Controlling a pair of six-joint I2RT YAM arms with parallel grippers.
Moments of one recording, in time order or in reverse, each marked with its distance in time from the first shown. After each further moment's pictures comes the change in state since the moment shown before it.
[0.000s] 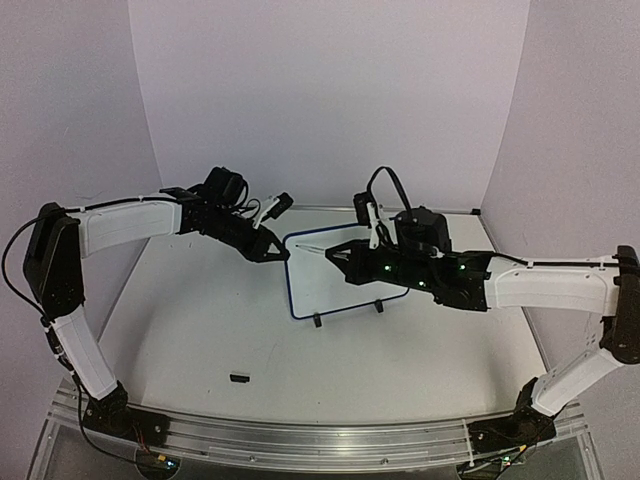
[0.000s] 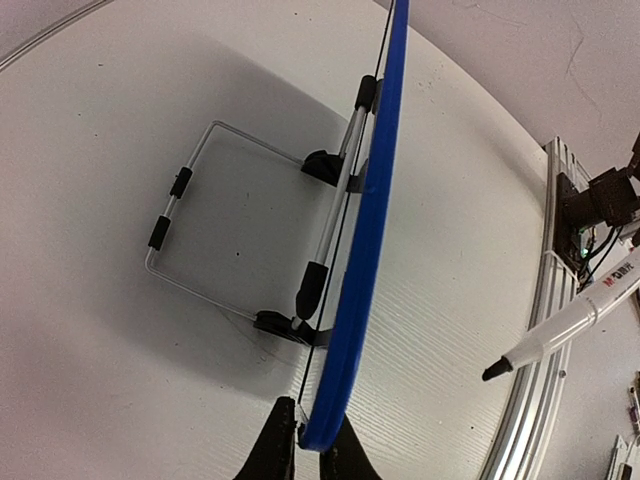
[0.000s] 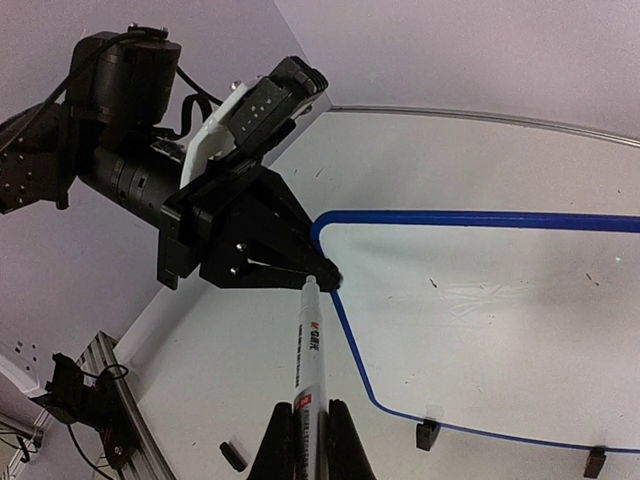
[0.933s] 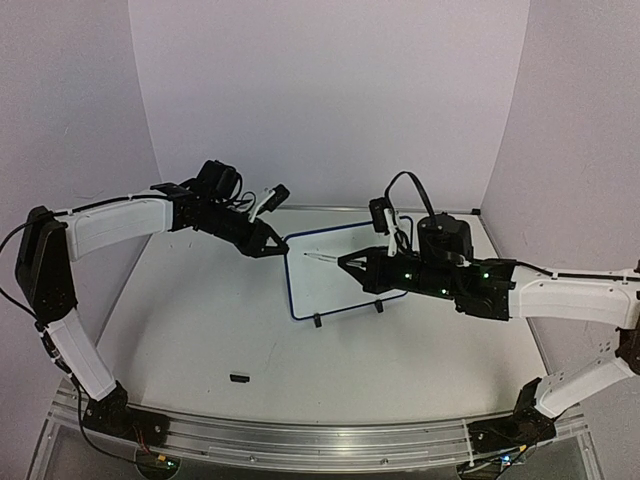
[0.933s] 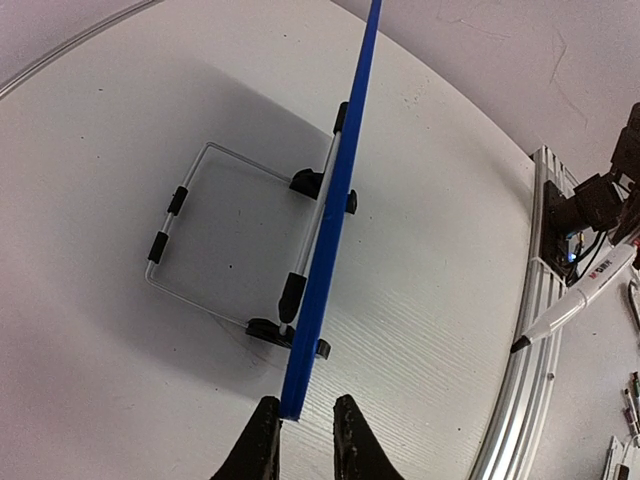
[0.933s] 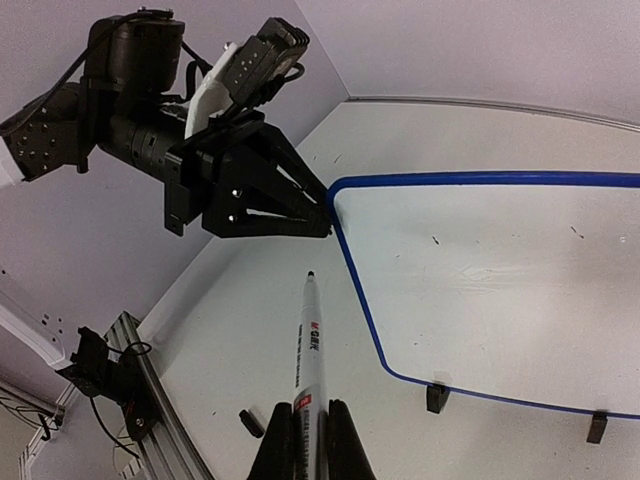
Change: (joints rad) left arm 0.000 -0.052 0.000 -0.009 0.014 -0.007; right arm 0.000 -0.138 -0.100 -0.029 -0.055 0.014
